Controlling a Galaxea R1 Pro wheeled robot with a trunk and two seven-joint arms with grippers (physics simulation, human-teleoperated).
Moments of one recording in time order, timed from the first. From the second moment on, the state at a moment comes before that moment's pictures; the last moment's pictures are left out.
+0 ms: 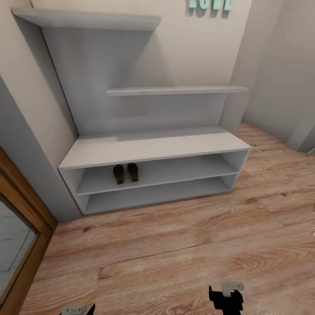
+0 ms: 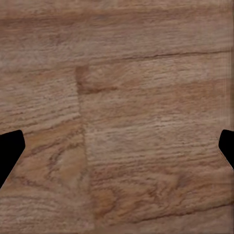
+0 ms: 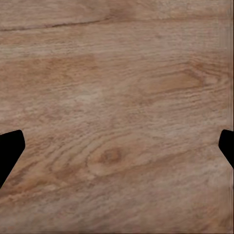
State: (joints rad) left arm -0.19 0.12 0.21 -0.41 0.02 -0.38 -0.30; right arm -0.46 -0.01 0.02 -0.10 0.05 -0.38 -0.22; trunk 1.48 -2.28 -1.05
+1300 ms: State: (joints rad) left arm -0.19 0.12 0.20 -0.41 0.02 -0.38 -0.22; right arm -0.46 -0.01 0.02 -0.09 0.03 -0.40 -0.23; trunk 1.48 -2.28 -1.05
